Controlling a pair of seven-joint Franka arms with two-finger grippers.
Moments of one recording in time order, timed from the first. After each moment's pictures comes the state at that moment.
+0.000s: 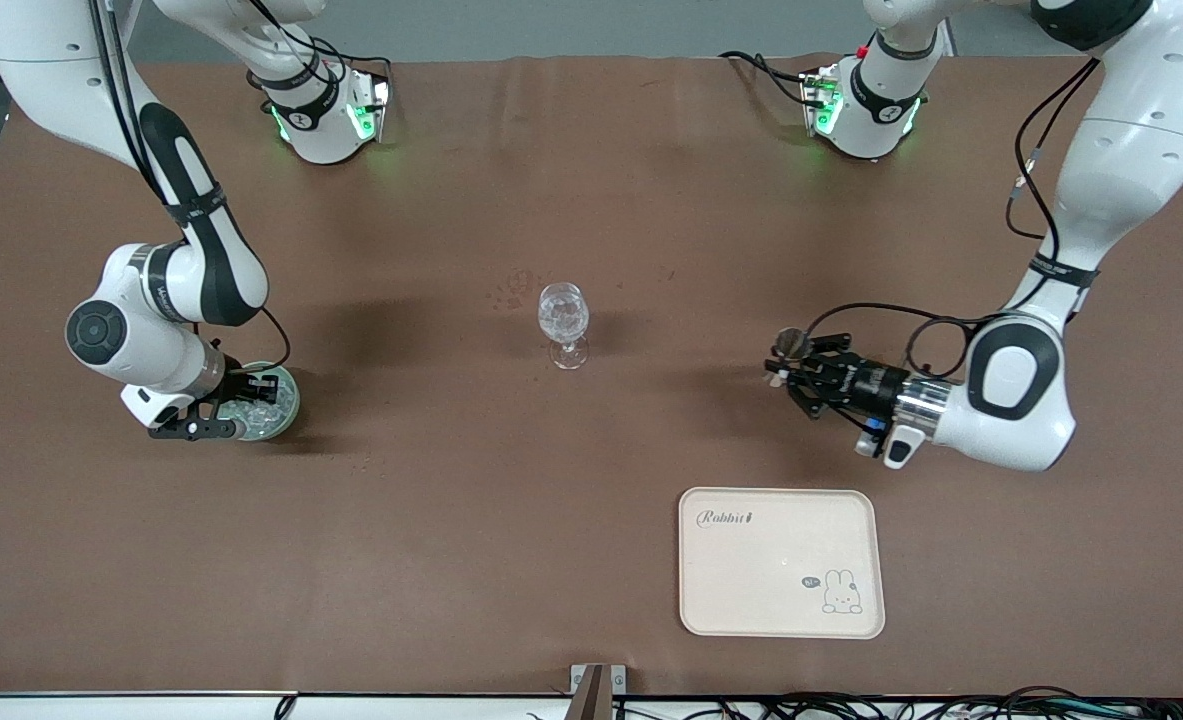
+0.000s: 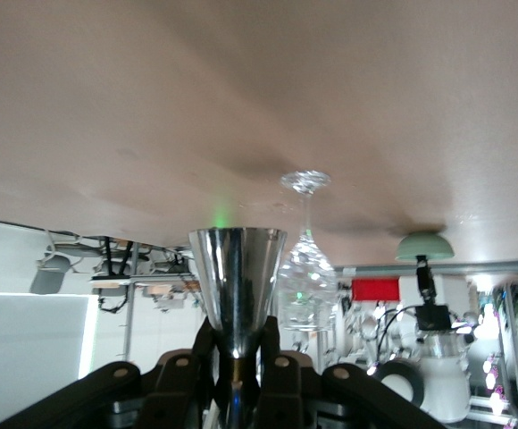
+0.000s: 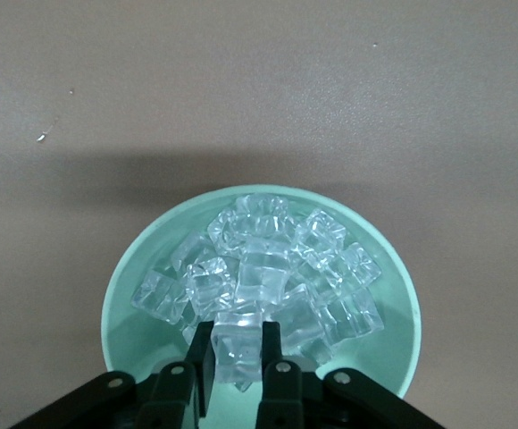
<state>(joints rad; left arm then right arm) 0.33 0.74 -0.59 -1.64 -0.71 1.77 -0.96 0.02 0.40 -0.06 -2.10 0.03 2.43 -0.07</state>
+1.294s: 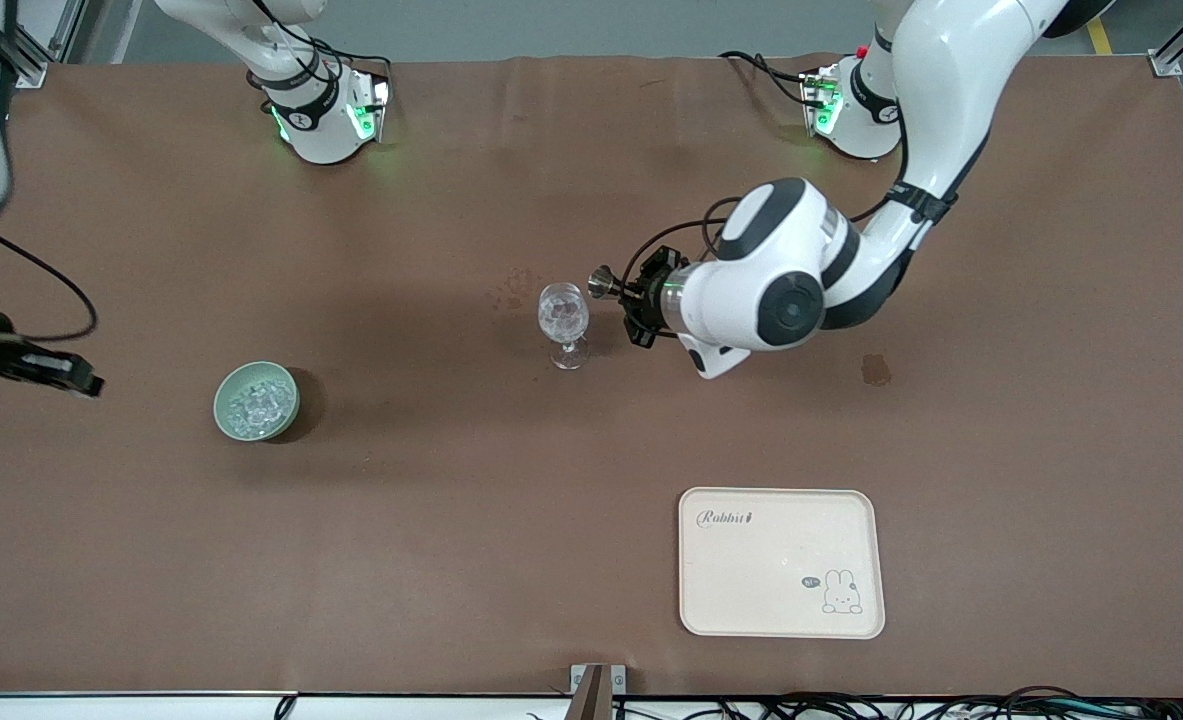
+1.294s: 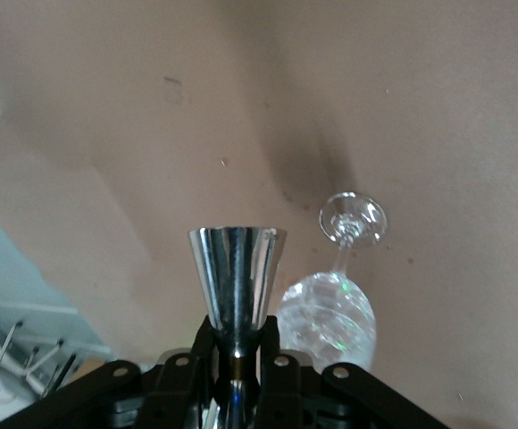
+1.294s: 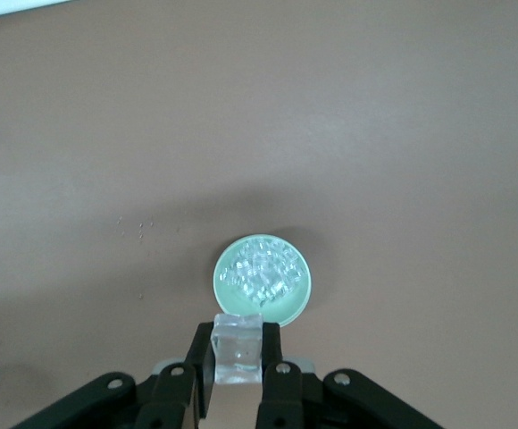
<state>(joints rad) -0.15 0.58 -0.60 -1.54 -0.26 1.90 -1.90 -0.03 0.24 -0.08 -1.41 0.06 1.64 0.06</state>
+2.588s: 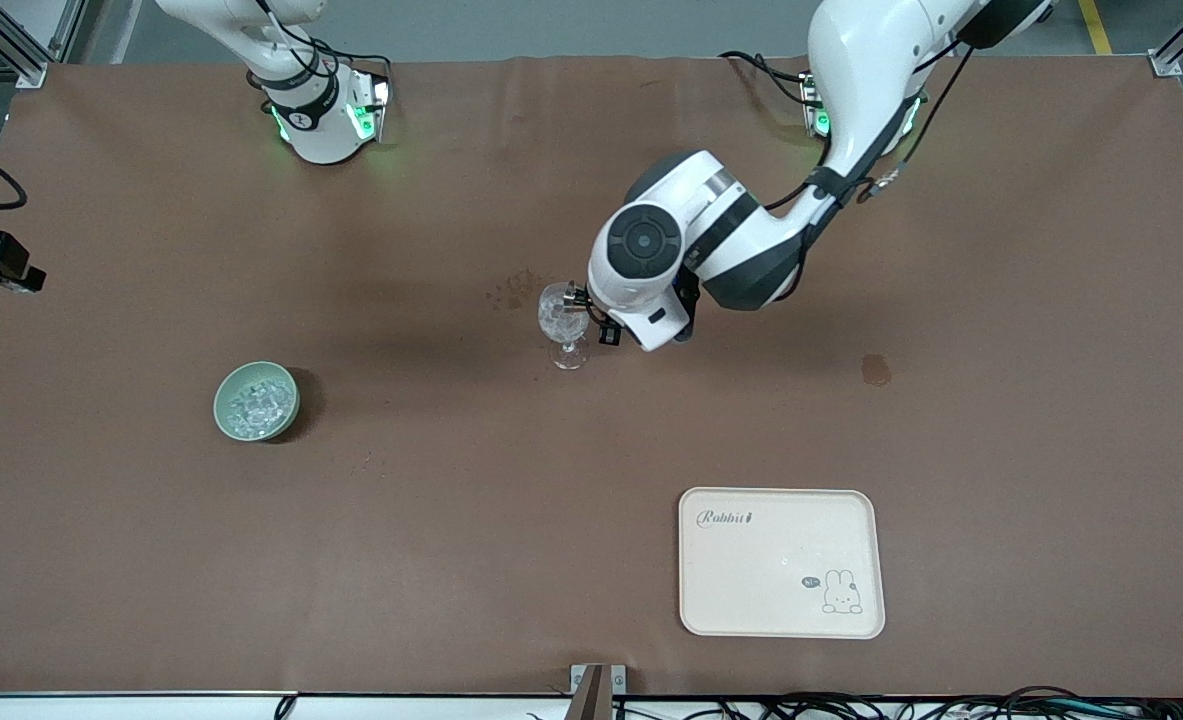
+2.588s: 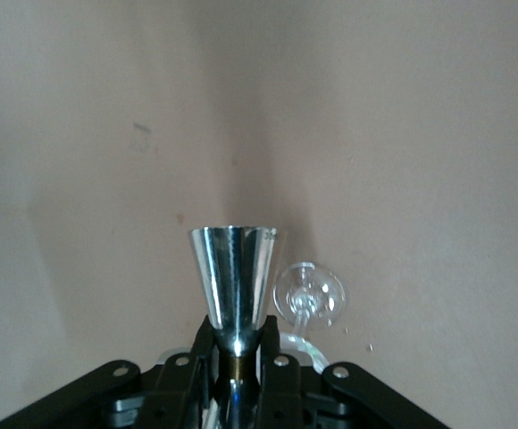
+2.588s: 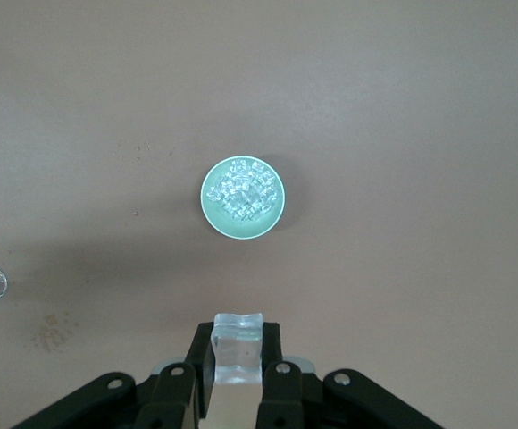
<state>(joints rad) -0.46 0.65 -0.43 -1.39 0.04 1.86 -2.25 -0.04 0.10 -0.07 -1.41 0.03 1.43 0.01</state>
